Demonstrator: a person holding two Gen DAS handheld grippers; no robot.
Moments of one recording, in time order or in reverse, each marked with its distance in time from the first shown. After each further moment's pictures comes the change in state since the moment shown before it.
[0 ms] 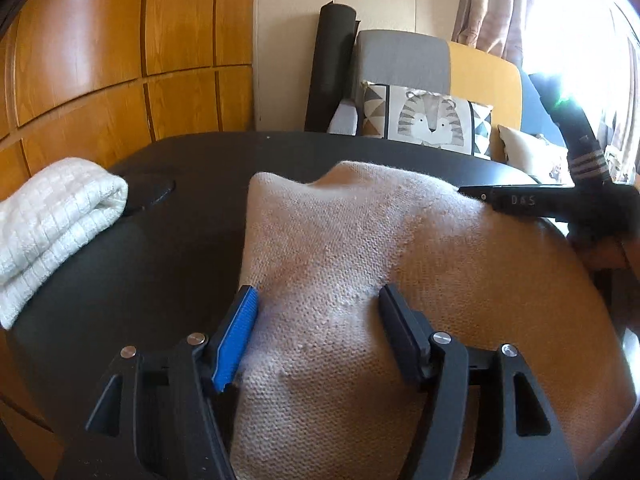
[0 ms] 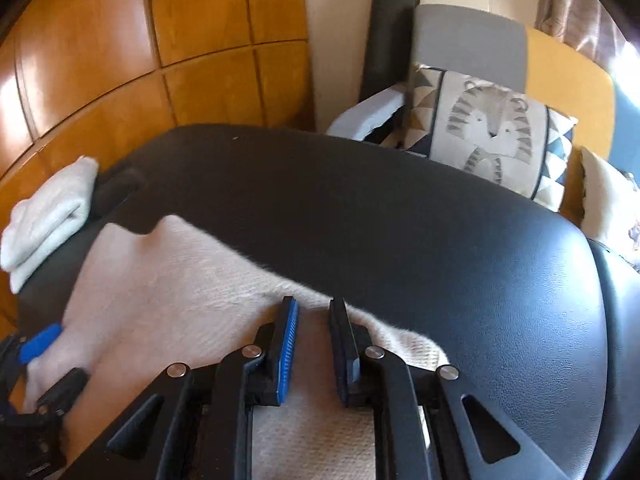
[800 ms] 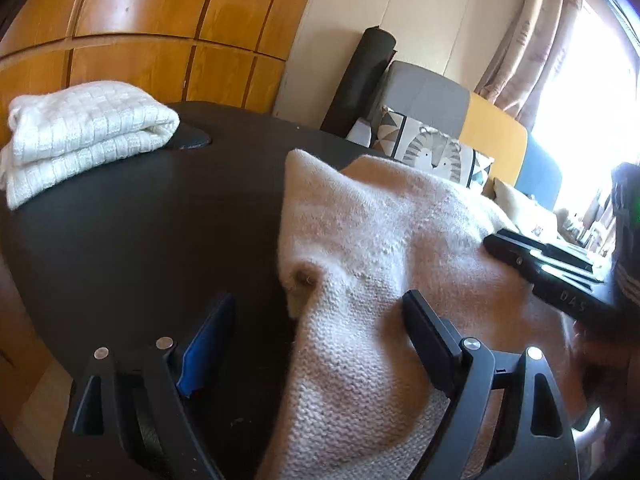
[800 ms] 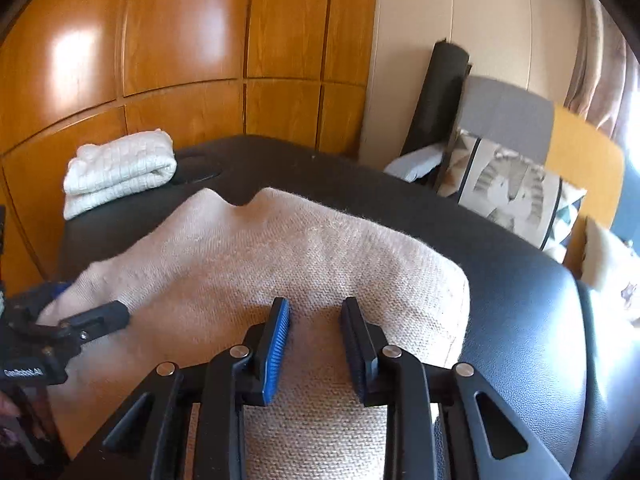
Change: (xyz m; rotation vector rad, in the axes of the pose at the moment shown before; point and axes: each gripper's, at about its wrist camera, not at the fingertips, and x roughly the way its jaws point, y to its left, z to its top) left arm -0.031 0.039 -0.048 -0.233 -0.041 -0.078; right arm -0.084 0.075 -0.071 -0.219 -0.157 0.035
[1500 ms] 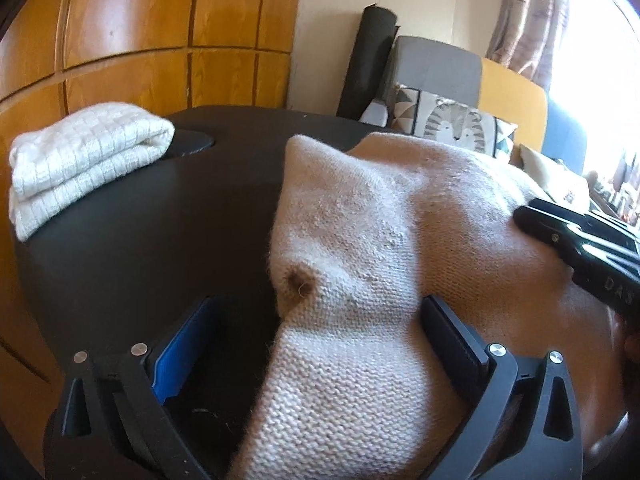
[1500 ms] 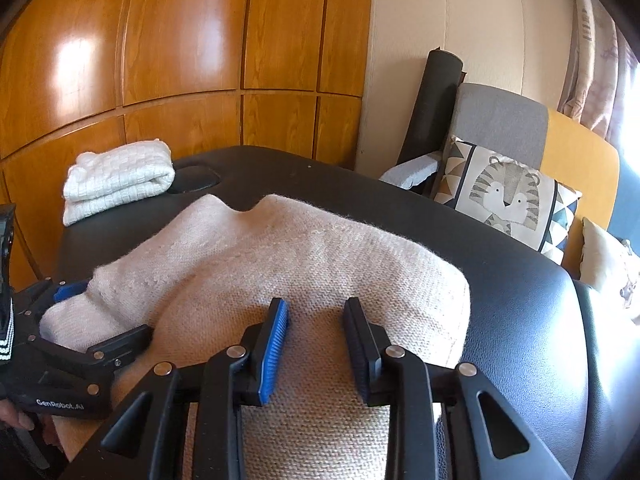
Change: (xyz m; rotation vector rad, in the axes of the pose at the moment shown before) left arm 0.022 -0.020 0.004 0.071 0.049 0.145; right arm -0.003 -0.003 -0.006 0.019 -0.044 -0.001
